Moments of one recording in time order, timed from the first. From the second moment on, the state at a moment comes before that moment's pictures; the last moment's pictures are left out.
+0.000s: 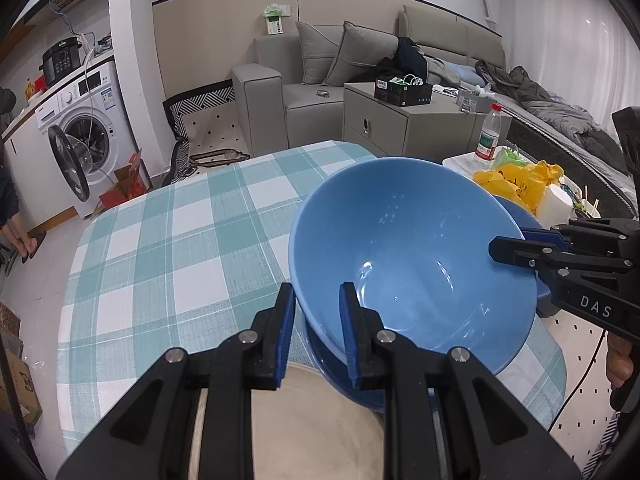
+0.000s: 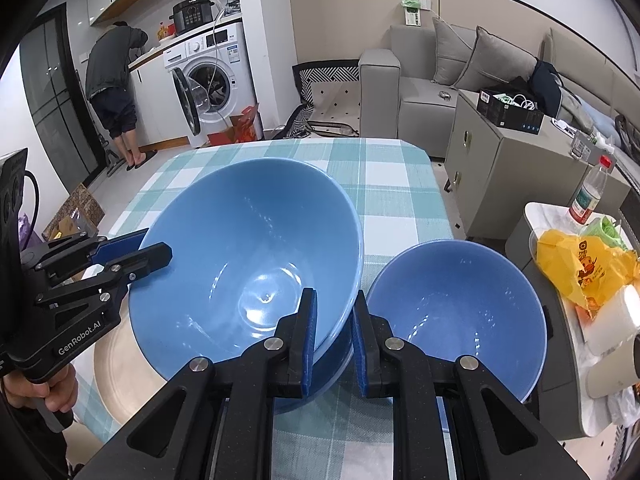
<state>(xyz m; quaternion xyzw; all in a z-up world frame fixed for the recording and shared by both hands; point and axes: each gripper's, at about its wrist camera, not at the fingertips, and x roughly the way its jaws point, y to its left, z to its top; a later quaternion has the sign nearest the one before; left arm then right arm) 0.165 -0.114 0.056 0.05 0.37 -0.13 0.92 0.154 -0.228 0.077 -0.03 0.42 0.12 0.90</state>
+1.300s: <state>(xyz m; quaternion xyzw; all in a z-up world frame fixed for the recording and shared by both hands) 0.169 -0.116 0.016 0.07 0.40 -0.13 0.90 0.153 -0.221 0.039 -0.05 0.45 0.11 0.88</state>
